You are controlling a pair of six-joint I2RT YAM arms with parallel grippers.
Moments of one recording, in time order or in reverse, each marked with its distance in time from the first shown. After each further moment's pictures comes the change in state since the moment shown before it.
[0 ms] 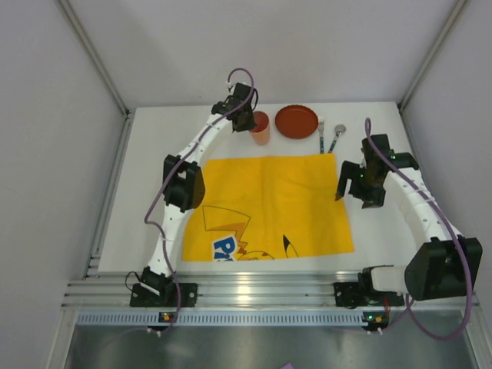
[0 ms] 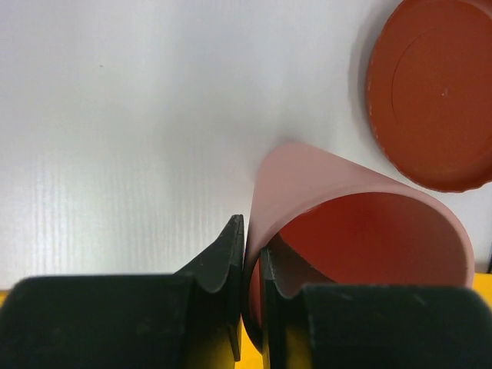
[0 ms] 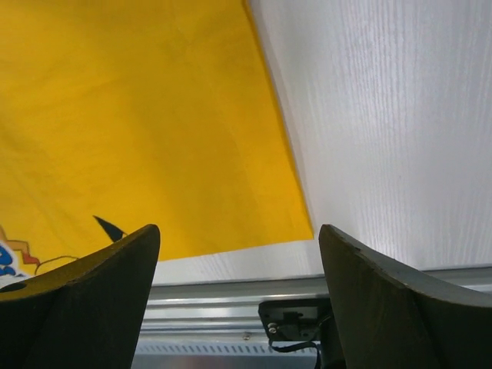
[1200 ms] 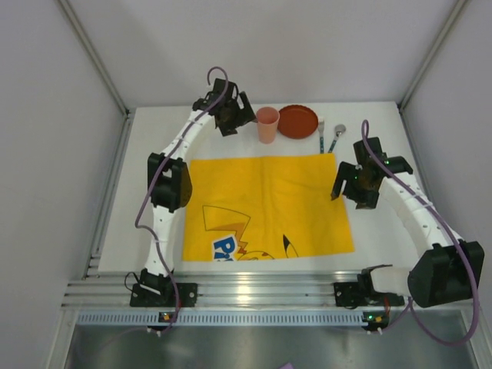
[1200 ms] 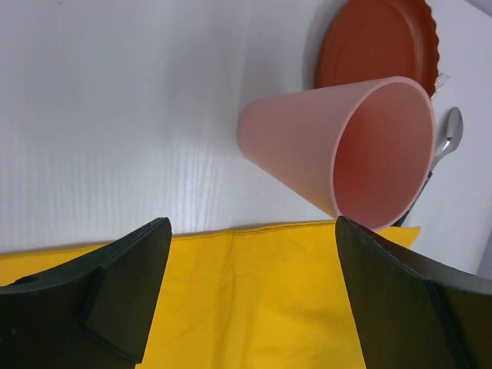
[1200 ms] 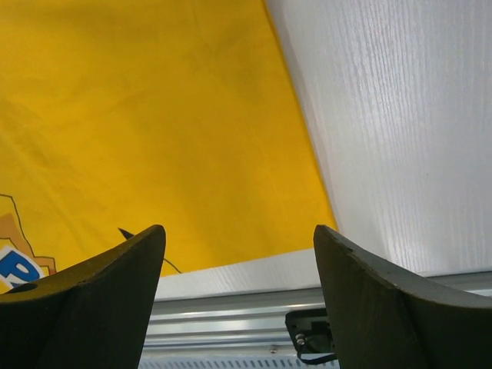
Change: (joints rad) left arm 0.100 -0.148 -0.163 0.008 0.265 -0.176; right arm 0.081 -0.013 0.006 0.040 0.040 0.131
